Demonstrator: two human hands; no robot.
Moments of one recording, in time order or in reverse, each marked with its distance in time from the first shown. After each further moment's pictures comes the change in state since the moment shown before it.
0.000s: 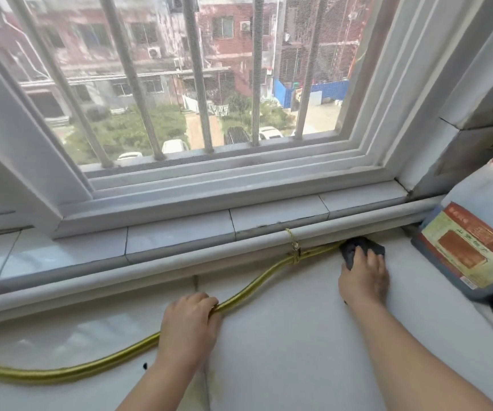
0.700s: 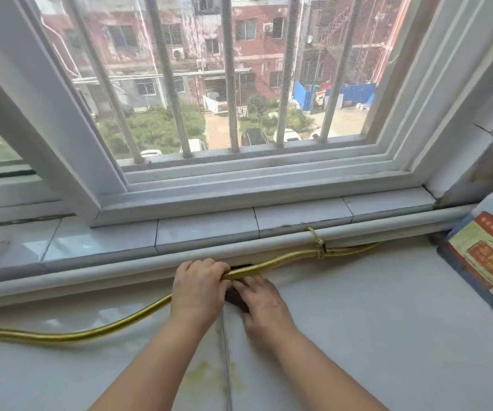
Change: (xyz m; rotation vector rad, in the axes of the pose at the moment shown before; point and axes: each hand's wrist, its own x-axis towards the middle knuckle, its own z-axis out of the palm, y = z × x) left_hand 0.025 -0.007 -0.042 0.088 0.113 0.018; right_hand -0.130 -0.122 0.059 0.138 -0.197 -0.937
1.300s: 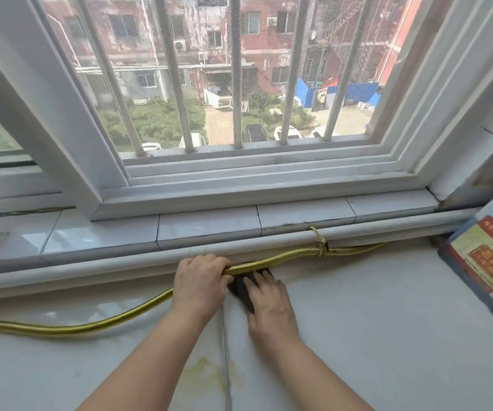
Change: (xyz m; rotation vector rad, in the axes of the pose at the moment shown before) left_hand 0.008 -0.003 0.004 0.040 -0.087 -0.023; right_hand -0.012 0.007 0.012 -0.112 0.096 0.121
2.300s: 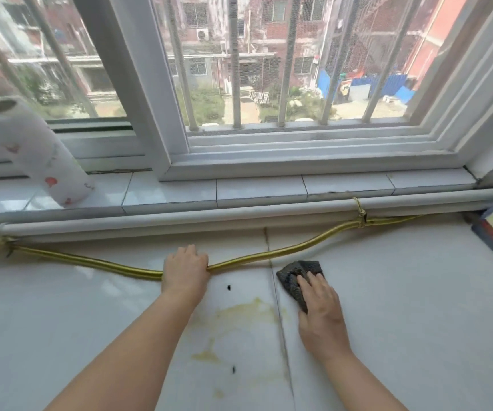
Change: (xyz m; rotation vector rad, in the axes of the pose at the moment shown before) left_hand -0.081 -0.109 0.000 0.275 -0.203 -0.170; right_hand -0.094 -0.030 -0.004 0.092 -0.012 0.171
